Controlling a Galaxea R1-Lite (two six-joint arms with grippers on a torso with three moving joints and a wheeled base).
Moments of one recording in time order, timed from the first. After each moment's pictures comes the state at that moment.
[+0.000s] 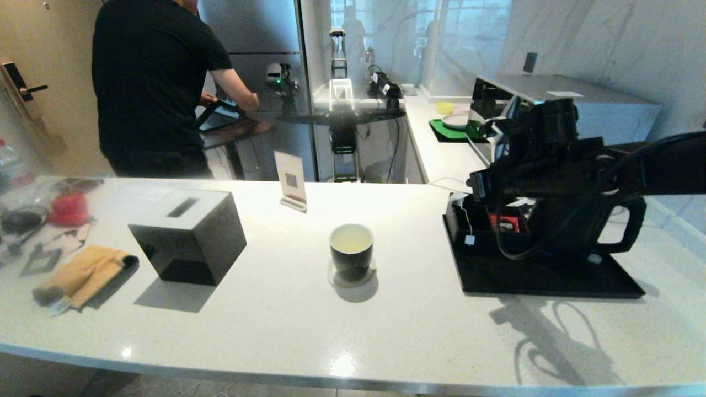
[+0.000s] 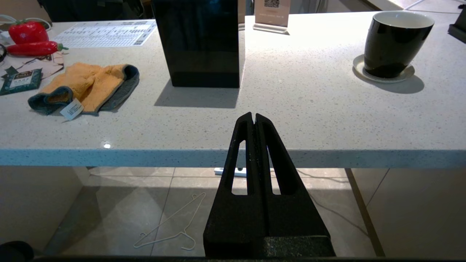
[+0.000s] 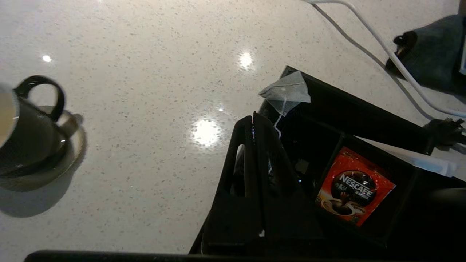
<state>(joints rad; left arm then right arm) 0.00 0.00 0.00 0.00 0.00 0.03 0.26 2.00 -1.52 -0.03 0.05 -0.11</state>
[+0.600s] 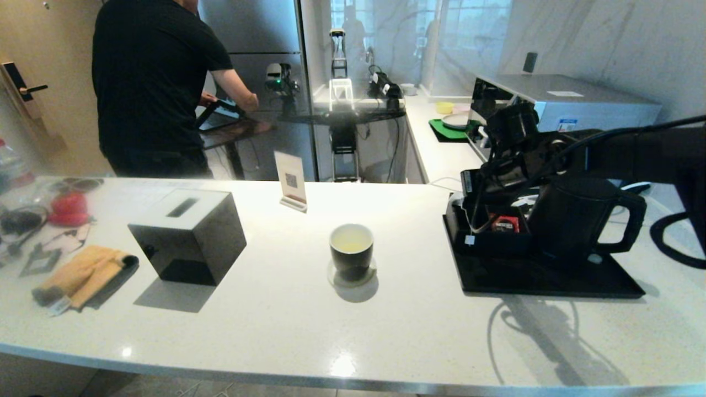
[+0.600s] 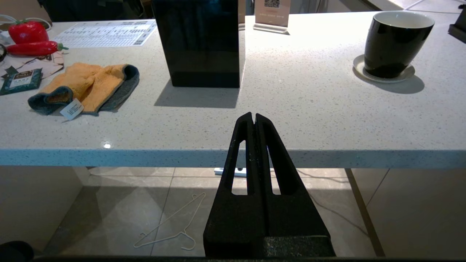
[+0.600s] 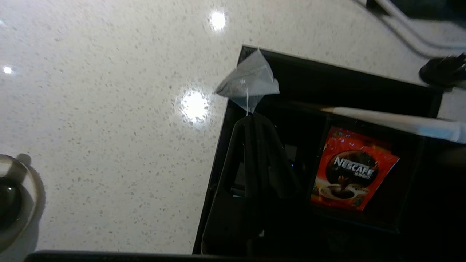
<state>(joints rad) 0.00 0.00 0.00 0.00 0.00 0.03 0.26 2.21 -1.90 0.29 -0.12 0.06</state>
